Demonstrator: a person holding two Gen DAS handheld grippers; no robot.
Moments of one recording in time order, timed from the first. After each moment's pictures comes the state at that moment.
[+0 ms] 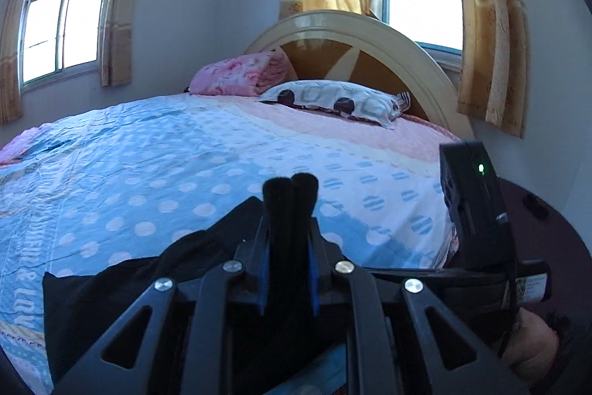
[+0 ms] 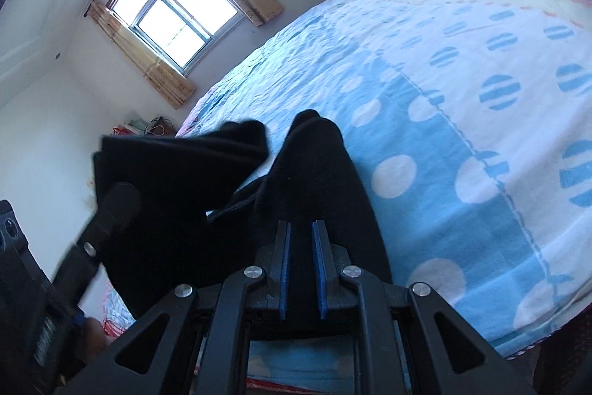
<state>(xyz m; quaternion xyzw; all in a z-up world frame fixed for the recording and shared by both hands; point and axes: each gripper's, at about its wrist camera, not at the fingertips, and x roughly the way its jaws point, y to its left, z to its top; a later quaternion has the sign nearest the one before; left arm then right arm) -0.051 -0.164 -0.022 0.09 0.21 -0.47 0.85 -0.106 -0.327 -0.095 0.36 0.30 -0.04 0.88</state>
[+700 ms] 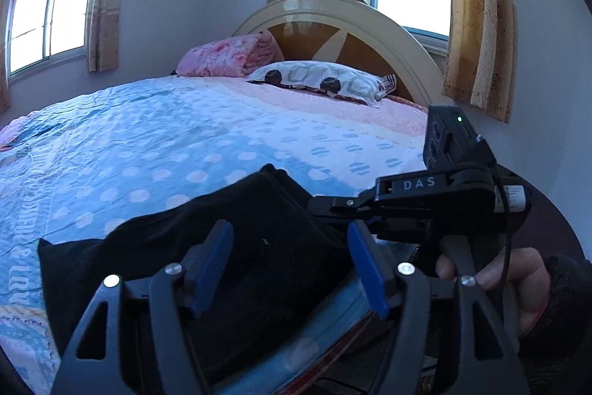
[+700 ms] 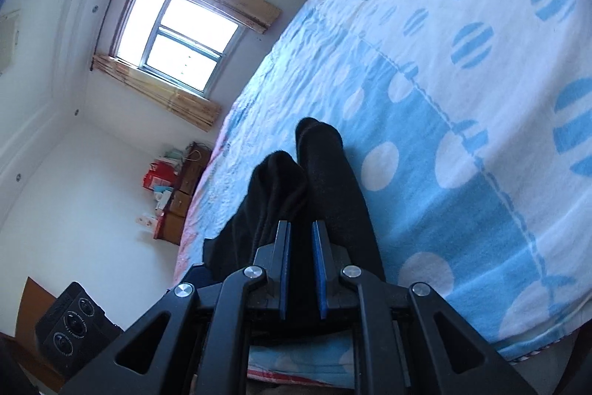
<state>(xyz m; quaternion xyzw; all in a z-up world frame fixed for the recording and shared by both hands) -0.058 -0.130 -0.025 0.08 0.25 -0.49 0.83 -0.118 -0.357 -0.111 0.48 0.26 0.02 0.84</state>
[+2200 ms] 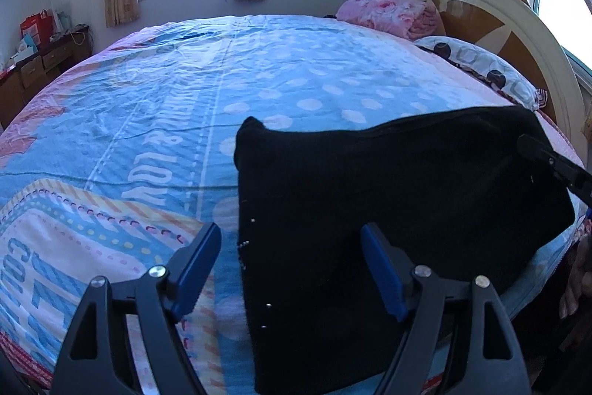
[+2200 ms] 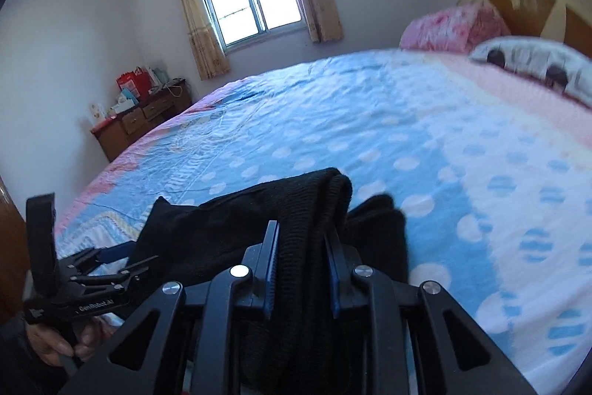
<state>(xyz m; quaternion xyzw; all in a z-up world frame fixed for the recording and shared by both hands) 0.022 -0.050 -0.076 0.06 0.36 -0.22 0.90 -0.077 -0.287 -0.050 0.13 0.26 -0.02 0.96</state>
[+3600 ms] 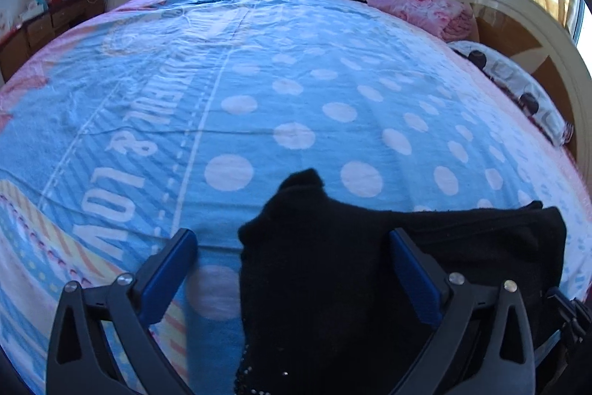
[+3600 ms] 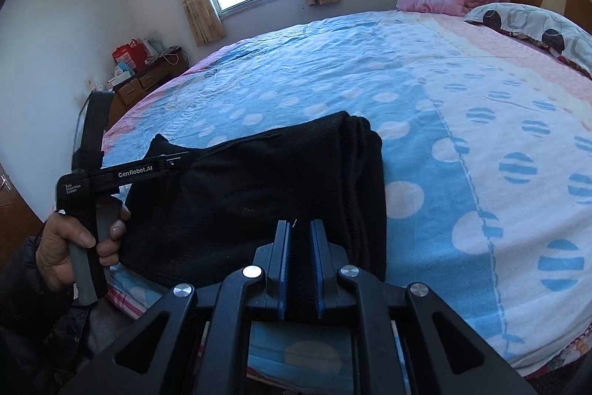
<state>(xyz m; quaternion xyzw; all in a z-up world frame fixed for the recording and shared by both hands) 0.099 -0.075 -0.097 0.01 0.42 -0.19 0.89 -0.106 -0.303 -0.089 0.16 0.33 0.00 0.93</state>
